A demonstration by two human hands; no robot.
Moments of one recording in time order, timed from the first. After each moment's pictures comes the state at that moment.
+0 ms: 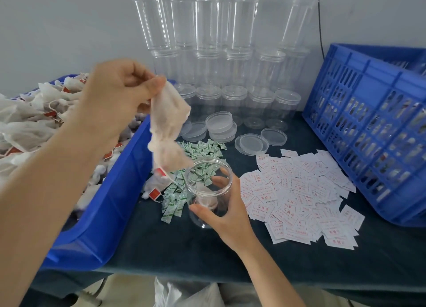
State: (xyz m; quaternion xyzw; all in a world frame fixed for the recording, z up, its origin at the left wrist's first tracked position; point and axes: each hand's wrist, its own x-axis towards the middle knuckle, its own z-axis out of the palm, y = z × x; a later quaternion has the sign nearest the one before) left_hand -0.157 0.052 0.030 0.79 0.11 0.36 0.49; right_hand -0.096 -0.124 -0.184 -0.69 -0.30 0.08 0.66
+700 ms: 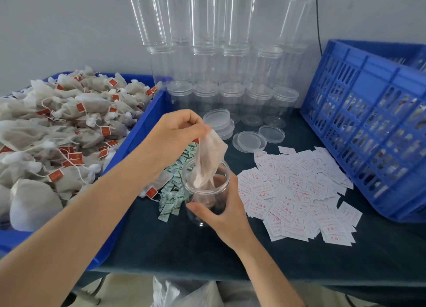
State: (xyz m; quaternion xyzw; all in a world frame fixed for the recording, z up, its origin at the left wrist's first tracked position) left_hand -0.132 0.008 -0.021 0.82 0.10 0.18 0.54; right_hand -0.093 -0.124 -0.186 -0.68 -0.31 0.09 0.66
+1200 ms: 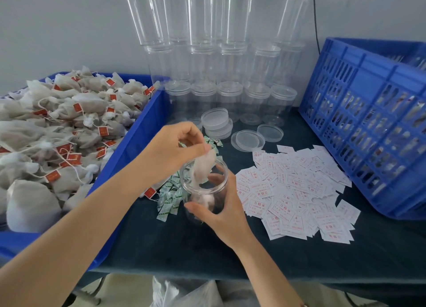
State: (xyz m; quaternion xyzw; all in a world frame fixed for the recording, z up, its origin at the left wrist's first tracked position) left_hand -0.136 0.011 -0.037 0.87 0.07 0.16 0.47; right_hand -0.094 -0.124 -0.184 -0.67 -0.31 0.08 0.67
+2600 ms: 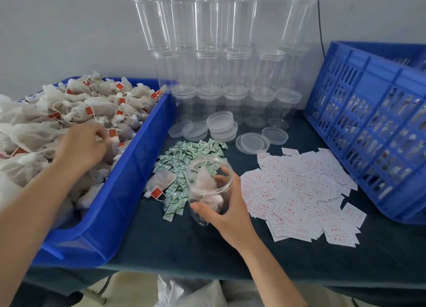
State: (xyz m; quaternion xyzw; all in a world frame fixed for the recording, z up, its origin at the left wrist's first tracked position) left_hand -0.172 0.160 -0.062 0.90 0.35 0.23 0.12; right_hand -0.097 -0.126 -0.185 -0.68 -0.31 0.09 0.66
